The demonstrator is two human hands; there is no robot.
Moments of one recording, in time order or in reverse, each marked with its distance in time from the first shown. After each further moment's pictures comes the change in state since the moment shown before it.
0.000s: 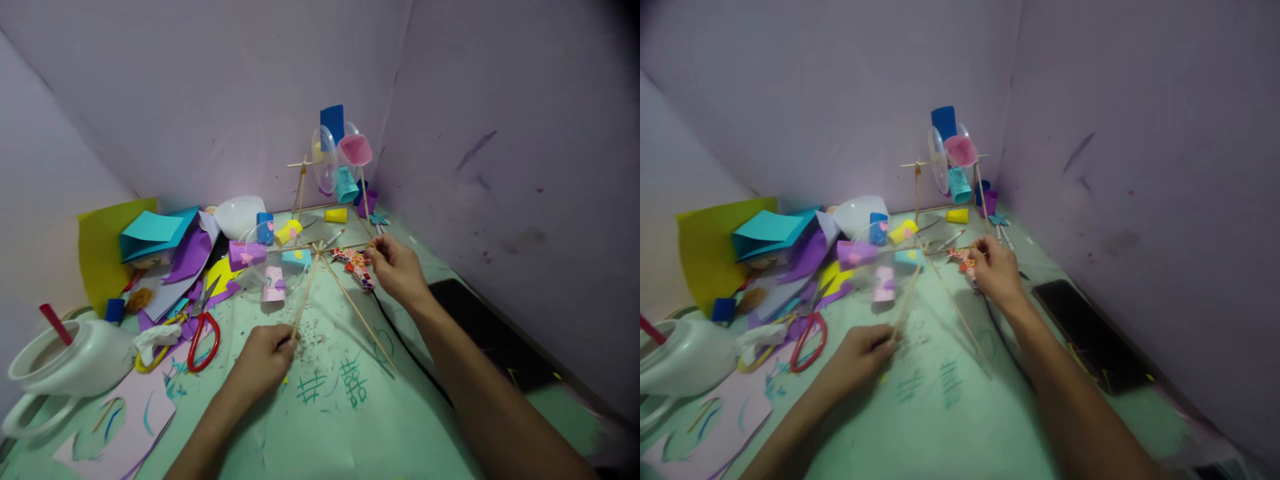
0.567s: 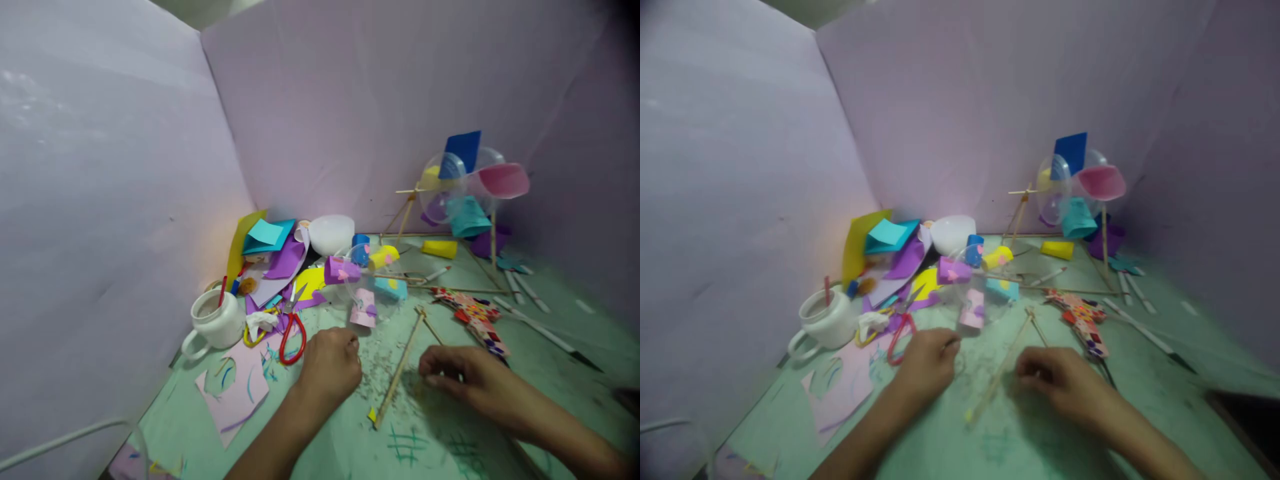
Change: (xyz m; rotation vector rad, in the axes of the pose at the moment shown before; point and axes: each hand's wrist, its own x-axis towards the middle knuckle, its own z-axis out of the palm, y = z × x) left_hand -0.016 -0.011 -0.021 0.158 0.382 -0.138; right_hand -0.042 -0.023 0.033 0.175 -0.829 -0.282
